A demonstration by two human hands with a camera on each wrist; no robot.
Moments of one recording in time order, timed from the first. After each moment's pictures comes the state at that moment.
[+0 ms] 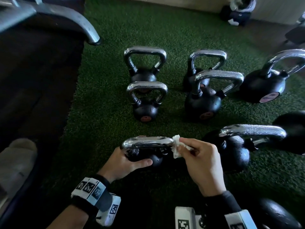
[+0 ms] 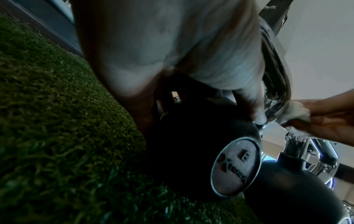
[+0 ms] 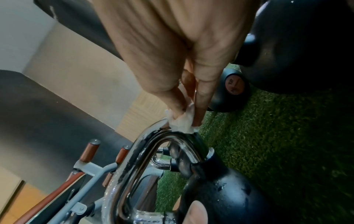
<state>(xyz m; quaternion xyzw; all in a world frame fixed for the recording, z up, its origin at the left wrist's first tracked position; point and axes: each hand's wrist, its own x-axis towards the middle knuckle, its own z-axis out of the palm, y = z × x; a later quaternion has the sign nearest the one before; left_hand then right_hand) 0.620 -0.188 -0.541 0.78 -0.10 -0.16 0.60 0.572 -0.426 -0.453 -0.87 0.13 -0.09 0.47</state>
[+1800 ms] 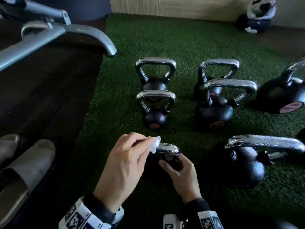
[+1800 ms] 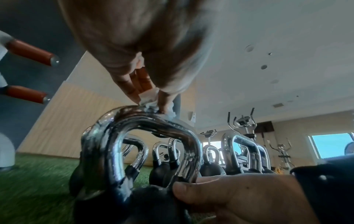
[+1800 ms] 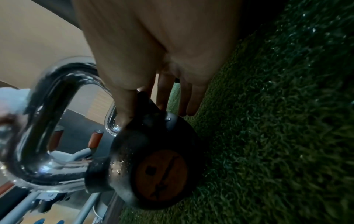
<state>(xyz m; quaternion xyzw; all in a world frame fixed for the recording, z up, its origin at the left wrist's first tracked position) 0.580 -0.213 -0.437 0.91 -0.19 0.22 0.29 0.582 -0.402 -0.527 -0.81 0.09 0.00 0.58</state>
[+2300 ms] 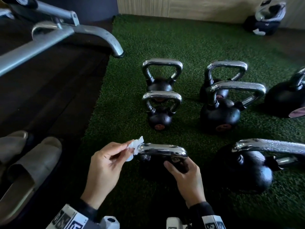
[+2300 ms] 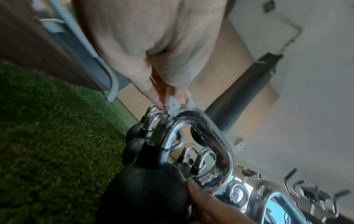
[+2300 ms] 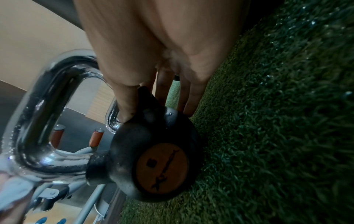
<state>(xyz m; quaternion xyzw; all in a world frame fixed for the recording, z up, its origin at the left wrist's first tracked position) 0.579 -0.163 -0.485 0.79 -0.05 0.17 0.59 0.579 -0.400 -0.532 -0.78 0.11 -0.01 0.62</state>
